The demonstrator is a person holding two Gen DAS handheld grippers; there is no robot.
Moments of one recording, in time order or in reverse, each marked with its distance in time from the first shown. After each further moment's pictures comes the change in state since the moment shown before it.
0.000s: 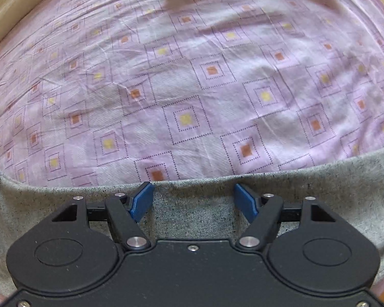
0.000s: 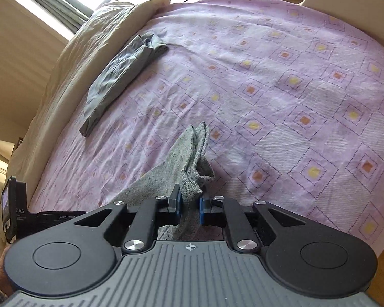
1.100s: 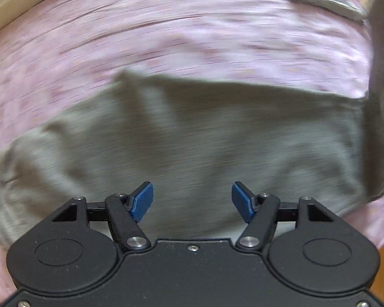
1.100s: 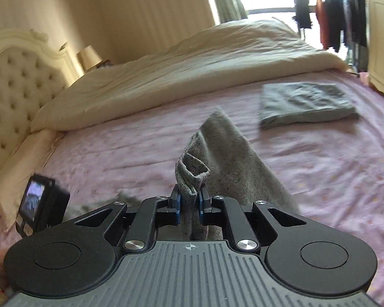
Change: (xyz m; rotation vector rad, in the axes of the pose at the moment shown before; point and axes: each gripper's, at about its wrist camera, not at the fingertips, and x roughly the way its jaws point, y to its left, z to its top) left arm -0.051 0.251 -0.138 -0.100 -0.042 -0.064; right arm 0.027 0.334 -0.180 -0.700 -0.015 0.185
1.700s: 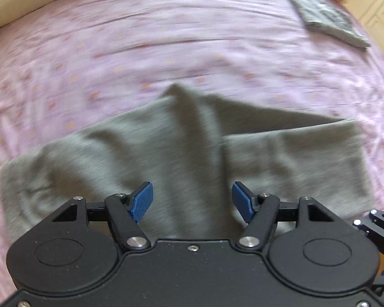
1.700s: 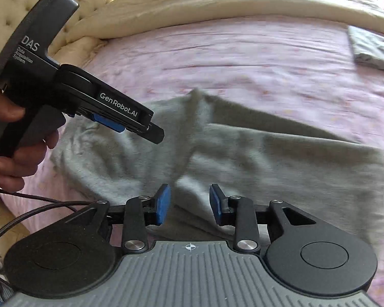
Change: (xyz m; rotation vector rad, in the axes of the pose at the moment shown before) left arm -0.024 0.050 0.007 -0.010 -0.061 -0.104; right arm 0.047 0.063 -0.060 -0.109 0.271 0.029
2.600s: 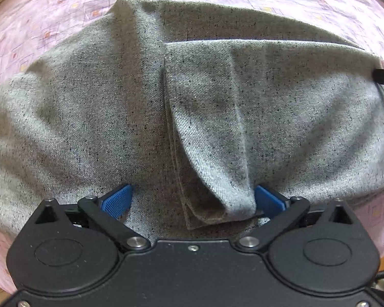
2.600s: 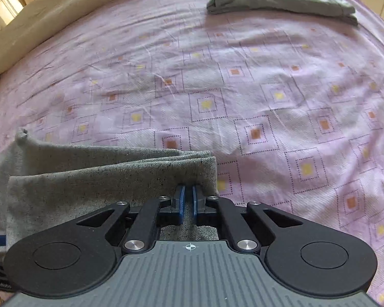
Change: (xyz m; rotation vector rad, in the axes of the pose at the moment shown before) left arm 0.088 -0.068 -0.058 -0.023 0.141 0.138; right arm 0.030 -0.187 0.026 0.219 0.077 -0.196
